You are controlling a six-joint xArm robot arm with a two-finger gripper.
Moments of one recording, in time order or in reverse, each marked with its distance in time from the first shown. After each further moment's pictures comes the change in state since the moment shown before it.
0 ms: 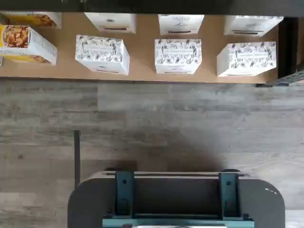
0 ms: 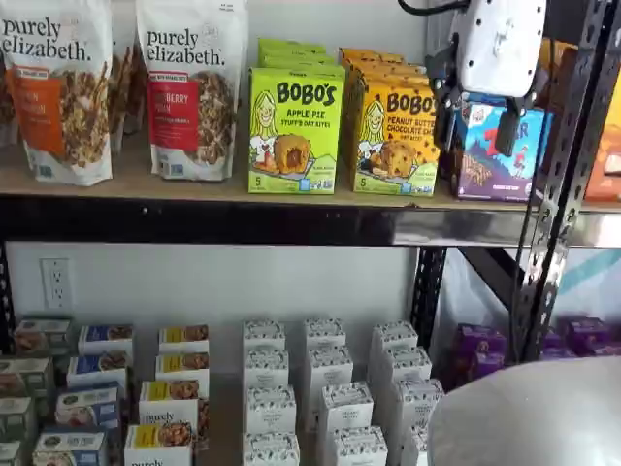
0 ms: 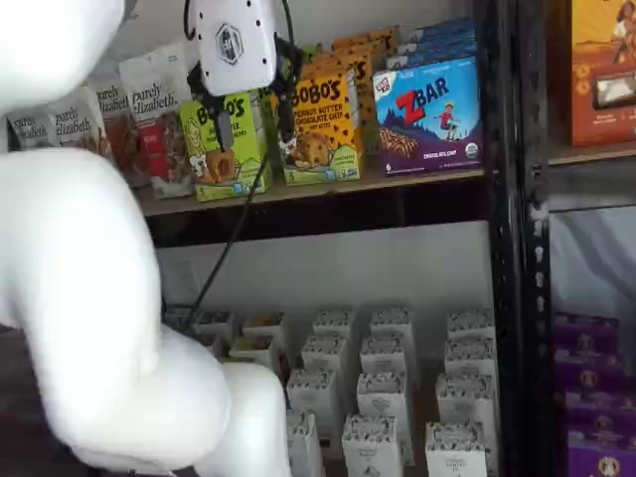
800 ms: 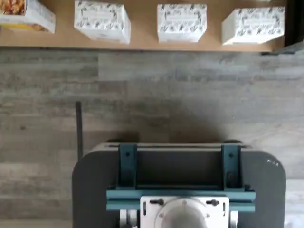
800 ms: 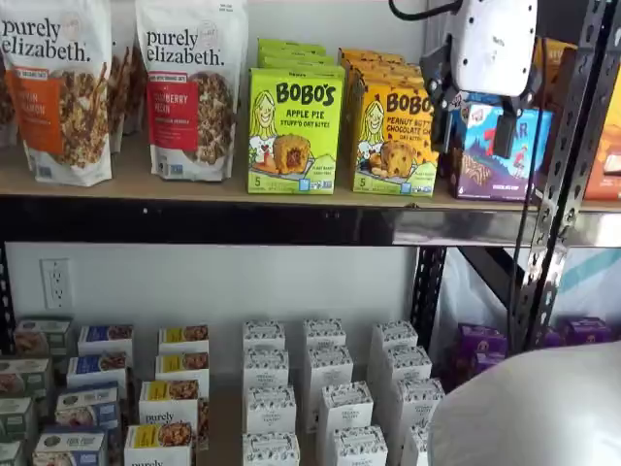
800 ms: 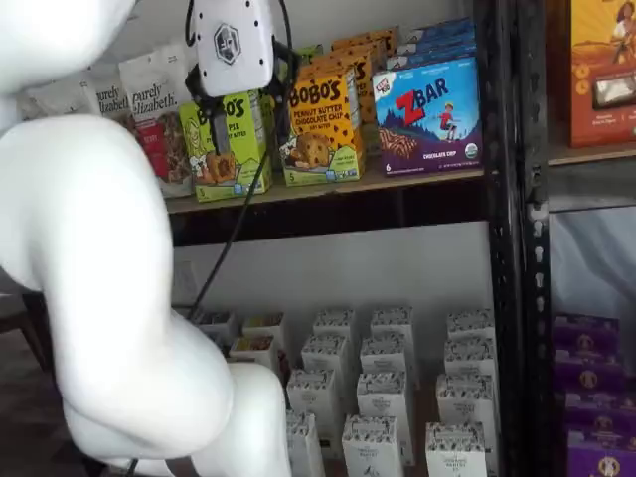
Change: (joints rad) arm 0.027 0.074 -0.053 0.003 0.080 0.028
